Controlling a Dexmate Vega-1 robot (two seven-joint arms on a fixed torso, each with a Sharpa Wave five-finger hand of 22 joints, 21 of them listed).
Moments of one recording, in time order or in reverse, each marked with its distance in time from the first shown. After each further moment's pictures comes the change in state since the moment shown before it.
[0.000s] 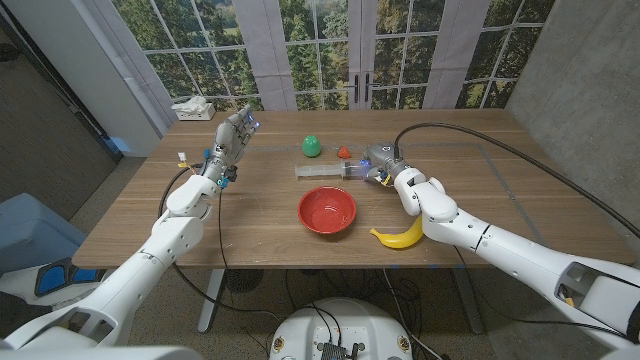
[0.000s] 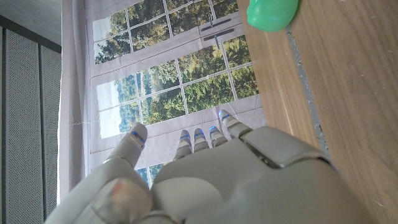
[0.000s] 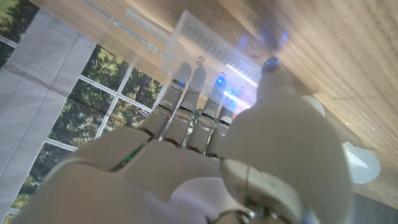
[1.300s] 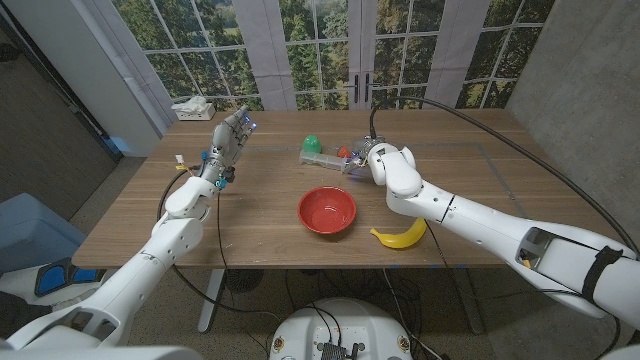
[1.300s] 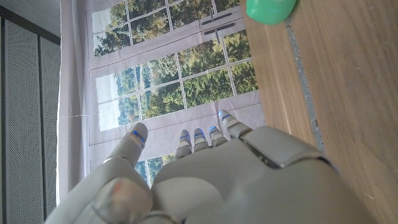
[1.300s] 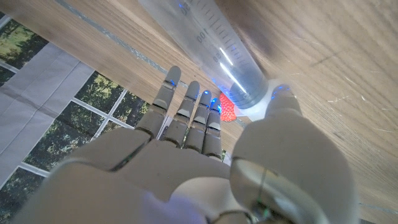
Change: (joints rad) left arm -0.003 -0.016 -0.010 0.040 -0.021 -0.023 -0.018; left_hand 0.005 0.005 -0.001 -0.007 0.000 0.000 0.000 0.000 0.000 0.000 0.000 0.000 0.000 0.000 0.000 0.000 0.000 0.000 0.000 0.000 0.000; right arm 0.199 0.141 -0.156 0.004 -0.081 -0.240 0.448; right_hand -0.225 -0.031 -0.097 0.029 0.104 -0.276 0.127 0.039 -0.009 -0.266 0.093 0.071 -0.107 -0.193 0.018 0.018 -0.082 -0.035 0.117 -0.128 -0.006
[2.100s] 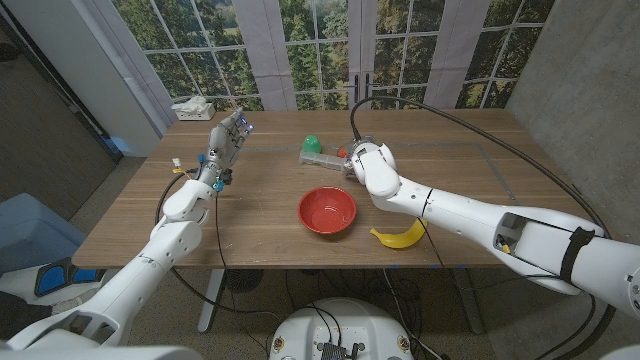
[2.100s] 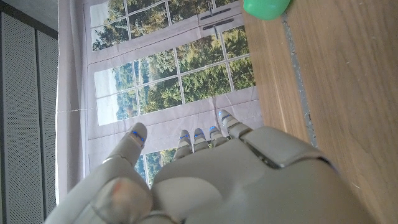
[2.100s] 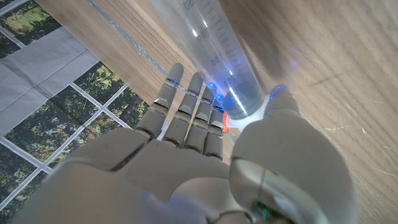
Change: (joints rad) left arm 0.012 -0.003 -0.012 0.009 -0.009 -0.011 -0.001; left_hand 0.003 -0.003 -0.004 -0.004 0.000 0.000 0.000 0.000 0.000 0.000 0.000 0.000 0.000 0.000 0.000 0.000 0.000 0.000 0.000 0.000 0.000; right arm 0.101 0.084 -0.126 0.144 -0.124 0.000 0.155; right_hand 0.029 0.044 0.014 -0.033 0.002 0.145 -0.043 0.049 0.000 0.141 -0.033 0.046 0.024 0.103 -0.006 0.079 0.041 0.057 -0.043 0.001 0.005
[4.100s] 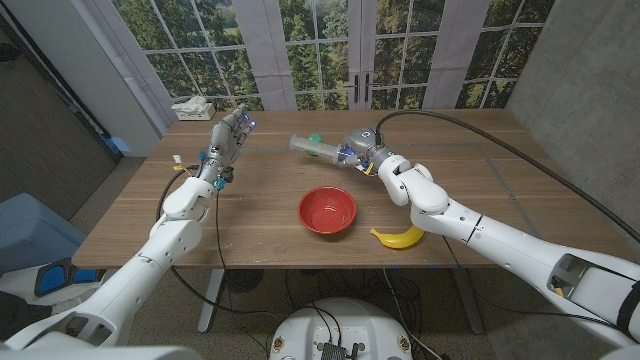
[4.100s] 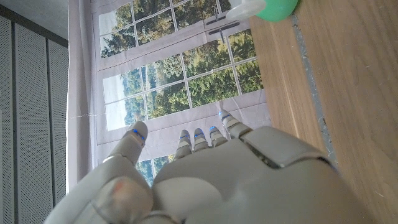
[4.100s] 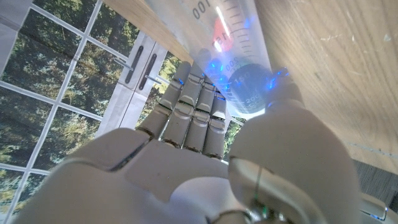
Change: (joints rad) left arm 0.014 0.017 0.000 -0.055 0.016 -0.001 0.012; left_hand 0.012 0.009 -0.004 -0.018 0.000 -0.004 -0.004 0.000 0.000 0.000 0.000 0.000 0.000 0.000 0.000 0.000 0.000 0.005 0.005 0.000 0.000; right arm -0.291 -0.213 0.291 -0.251 0.152 0.321 -0.651; right_hand 0.081 -0.030 0.106 -0.085 -0.009 0.263 0.083 0.082 -0.020 0.297 0.027 0.165 0.161 0.317 -0.061 0.063 0.069 0.008 -0.080 0.126 0.042
